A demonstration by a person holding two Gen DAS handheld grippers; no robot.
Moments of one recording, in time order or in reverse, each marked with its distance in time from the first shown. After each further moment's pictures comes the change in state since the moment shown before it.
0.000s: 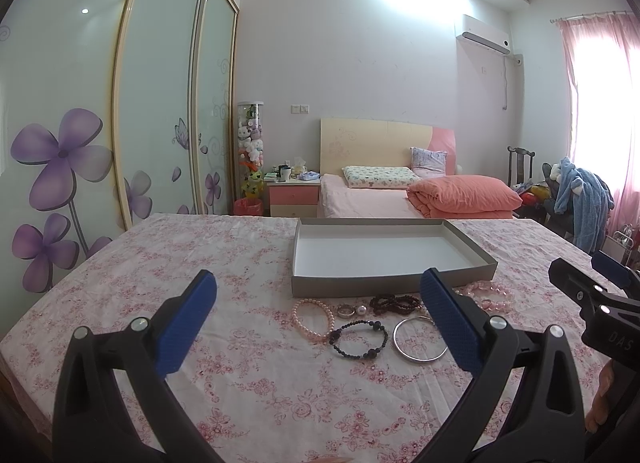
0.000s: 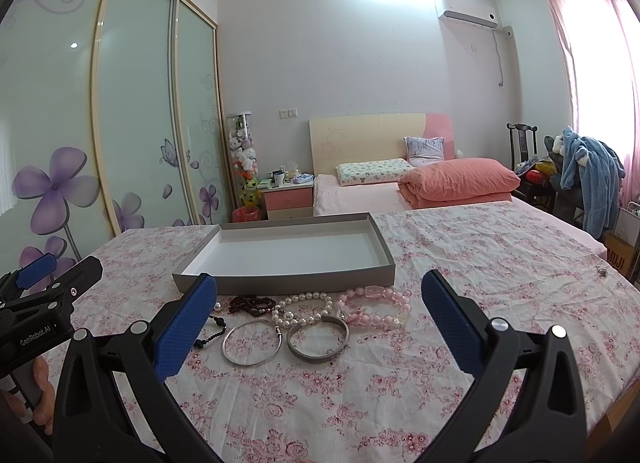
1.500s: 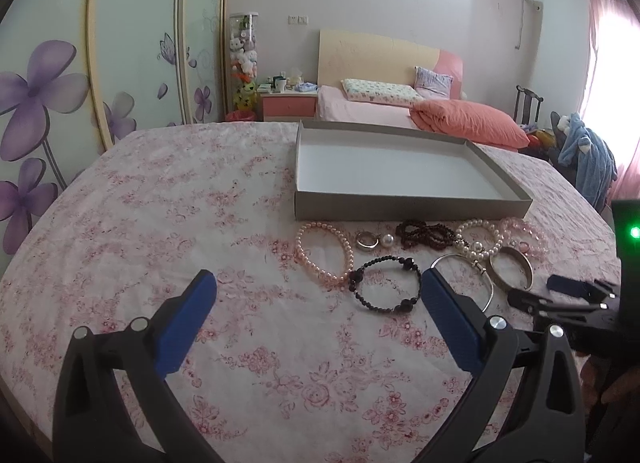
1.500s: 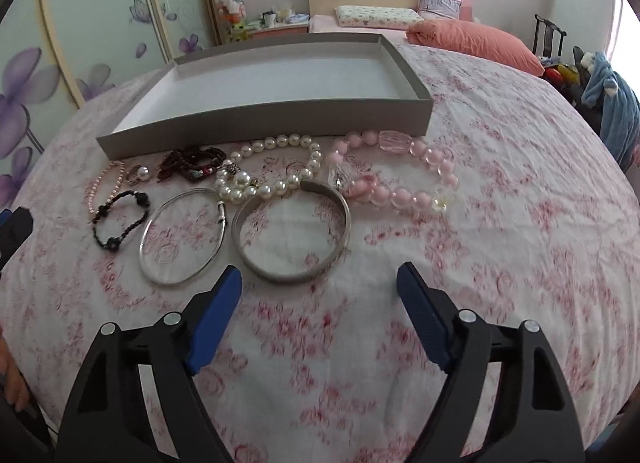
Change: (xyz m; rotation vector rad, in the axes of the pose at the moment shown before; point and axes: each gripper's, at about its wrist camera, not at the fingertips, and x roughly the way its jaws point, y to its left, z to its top) left arm 0.088 0.022 -0.032 -0.027 0.353 -0.031; right arm 0.112 0.000 -0.050 -0.036 0.627 -0.031
